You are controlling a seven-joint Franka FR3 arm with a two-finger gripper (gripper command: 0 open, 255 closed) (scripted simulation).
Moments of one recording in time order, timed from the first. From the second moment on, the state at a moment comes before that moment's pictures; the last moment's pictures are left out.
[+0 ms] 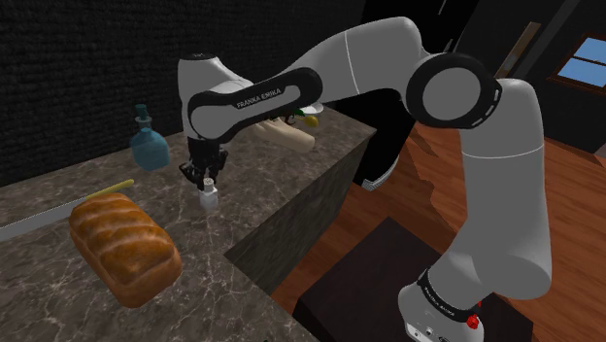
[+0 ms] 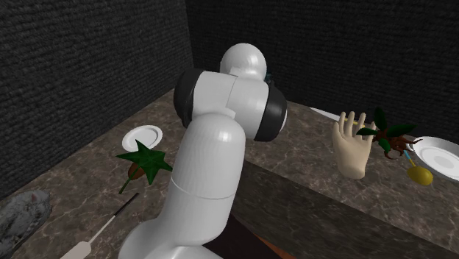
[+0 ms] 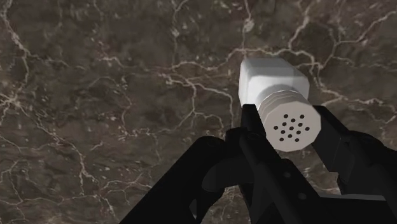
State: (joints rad) arm 0.22 0.60 0.29 -1.55 -0.18 2.12 0.36
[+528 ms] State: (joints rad) arm 0.22 0.55 0.30 -1.52 -0.16 2.04 0.35
